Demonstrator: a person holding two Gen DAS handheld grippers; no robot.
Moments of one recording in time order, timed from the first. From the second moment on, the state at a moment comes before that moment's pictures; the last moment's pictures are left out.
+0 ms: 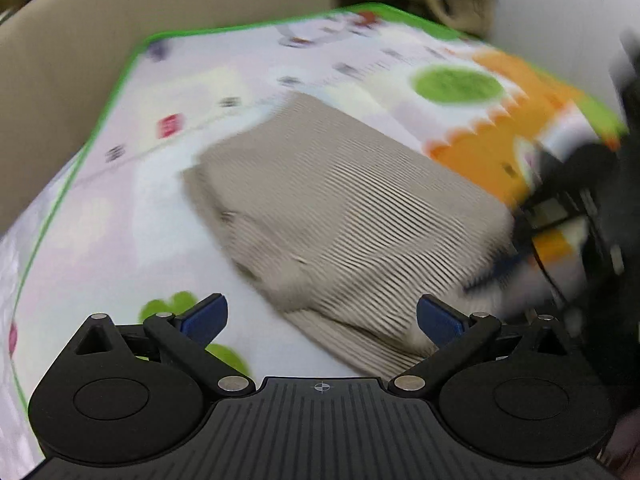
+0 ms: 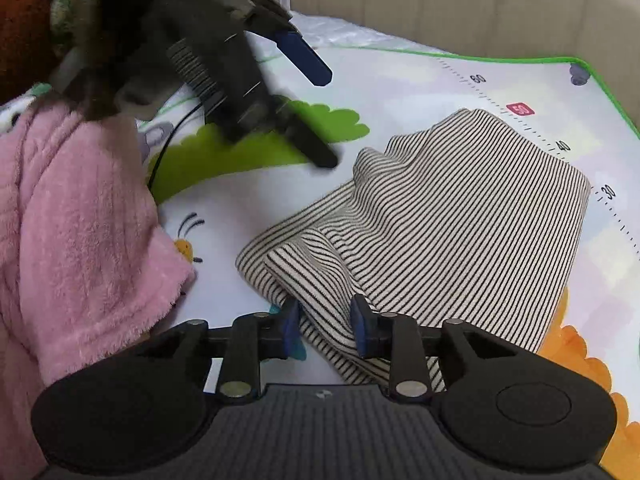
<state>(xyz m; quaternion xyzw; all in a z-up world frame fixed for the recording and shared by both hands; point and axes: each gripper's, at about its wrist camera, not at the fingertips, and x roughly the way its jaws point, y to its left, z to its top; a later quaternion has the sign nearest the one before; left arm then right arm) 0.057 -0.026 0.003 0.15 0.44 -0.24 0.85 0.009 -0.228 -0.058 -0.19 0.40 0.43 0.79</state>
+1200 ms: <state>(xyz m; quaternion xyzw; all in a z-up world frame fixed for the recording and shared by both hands) 0.141 0.012 -0.017 -0.05 0.38 -0.10 0.92 -0.036 -0.213 -0.077 -0.32 0.30 0.41 0.80</state>
